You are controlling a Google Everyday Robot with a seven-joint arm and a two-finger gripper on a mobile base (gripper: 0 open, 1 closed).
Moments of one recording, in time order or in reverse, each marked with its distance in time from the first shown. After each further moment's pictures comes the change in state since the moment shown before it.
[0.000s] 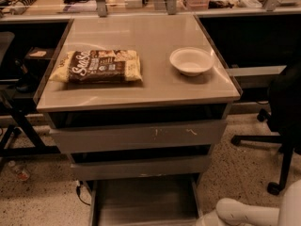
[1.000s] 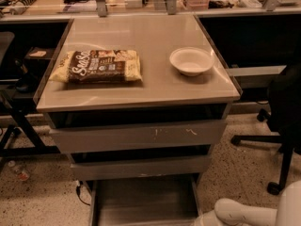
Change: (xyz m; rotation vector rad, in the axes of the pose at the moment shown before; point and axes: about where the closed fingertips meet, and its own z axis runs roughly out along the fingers) arm -0.005 -0.009 0.010 0.005 -0.020 -0.003
